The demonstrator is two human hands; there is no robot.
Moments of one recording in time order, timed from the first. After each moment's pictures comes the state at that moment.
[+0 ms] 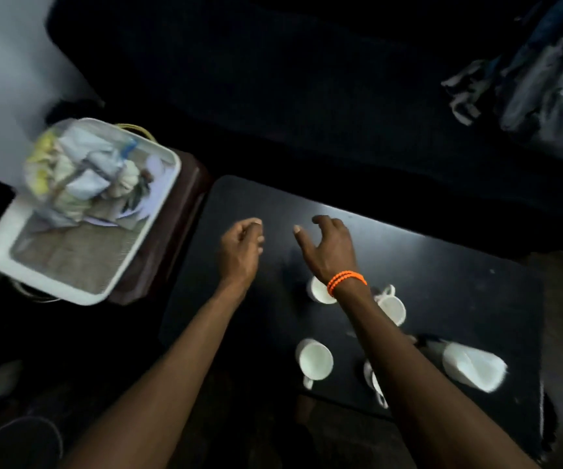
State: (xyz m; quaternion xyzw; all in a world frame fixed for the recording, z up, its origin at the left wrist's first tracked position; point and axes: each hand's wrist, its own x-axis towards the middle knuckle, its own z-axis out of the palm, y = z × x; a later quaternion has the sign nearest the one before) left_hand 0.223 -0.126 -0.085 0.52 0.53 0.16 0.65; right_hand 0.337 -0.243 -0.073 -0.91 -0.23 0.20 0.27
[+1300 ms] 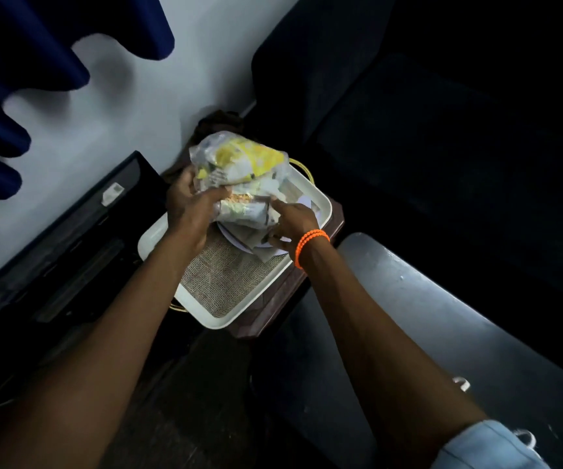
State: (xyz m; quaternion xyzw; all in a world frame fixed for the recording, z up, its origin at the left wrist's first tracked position) left_hand 0.048 0.191 -0.062 0.44 0.56 0.37 0.59; right_hand 0.203 0.113 -0.082 -0.69 -0.05 0.58 0.44
